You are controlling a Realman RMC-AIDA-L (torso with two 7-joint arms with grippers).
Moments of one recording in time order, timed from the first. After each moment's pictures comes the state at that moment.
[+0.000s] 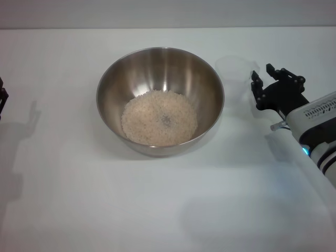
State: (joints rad) left arm -0.19 -2.08 -1.18 -0.30 2.63 1.22 -0.01; right arm 0.51 2.09 0.36 0.27 -1.85 -0.96 -0.20
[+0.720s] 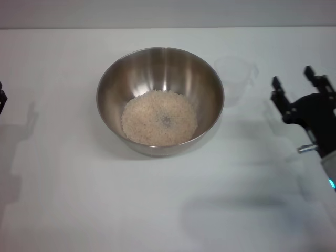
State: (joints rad) left arm -0.18 -2.08 -1.18 -0.30 2.63 1.22 -0.01; right arm 0.30 2.09 0.30 0.34 -1.85 -1.36 -0.20
